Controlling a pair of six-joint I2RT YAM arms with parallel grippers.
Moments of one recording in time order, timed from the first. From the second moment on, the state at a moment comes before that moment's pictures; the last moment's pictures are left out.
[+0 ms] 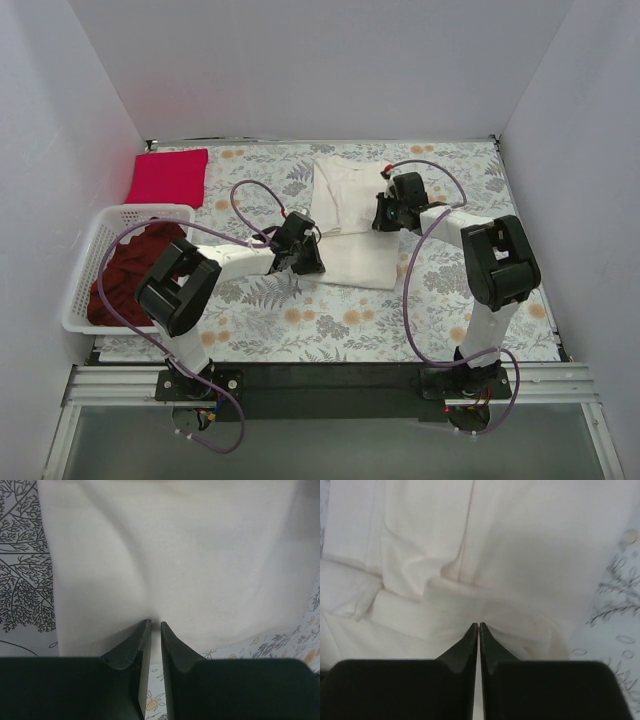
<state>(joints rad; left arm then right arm) -0.68 1.76 0.95 -0.10 0.05 -0.80 0.37 1.82 1.05 -0.06 -0.20 0.25</state>
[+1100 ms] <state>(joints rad) -0.69 1.68 0.86 -0.09 0.06 -0.84 0.54 2.02 1.13 0.26 -0.55 0.23</state>
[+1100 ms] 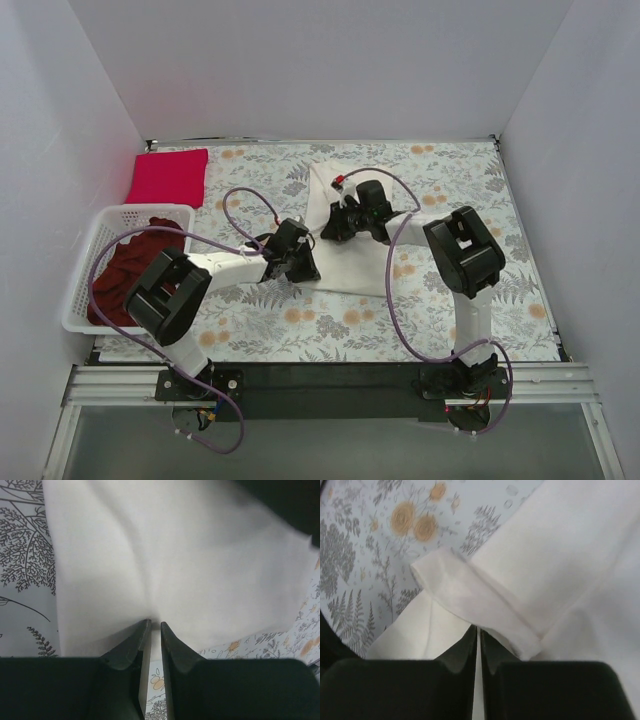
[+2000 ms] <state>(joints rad) -0.56 1.56 0.90 0.00 0.07 -0.84 0.25 1.73 0.90 0.30 -0.84 0.40</state>
